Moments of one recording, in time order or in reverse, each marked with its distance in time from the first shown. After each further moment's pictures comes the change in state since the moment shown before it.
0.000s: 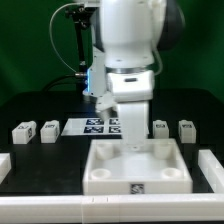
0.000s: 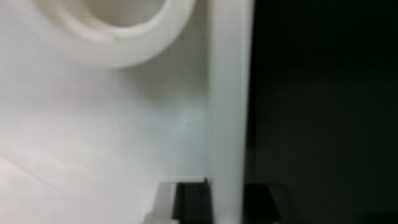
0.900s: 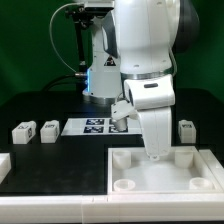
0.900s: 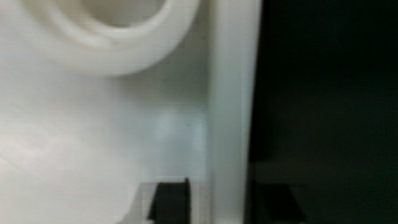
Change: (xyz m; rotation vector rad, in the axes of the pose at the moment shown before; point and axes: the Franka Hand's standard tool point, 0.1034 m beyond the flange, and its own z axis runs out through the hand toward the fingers) arm 0.010 0.014 0.008 0.007 0.034 -0.023
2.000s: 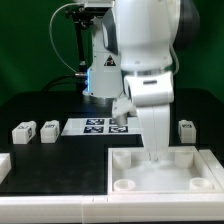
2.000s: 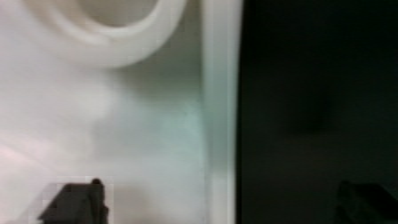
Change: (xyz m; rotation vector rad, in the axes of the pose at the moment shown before) arm 0.005 -0.001 -0.021 -0.006 -0.012 0.062
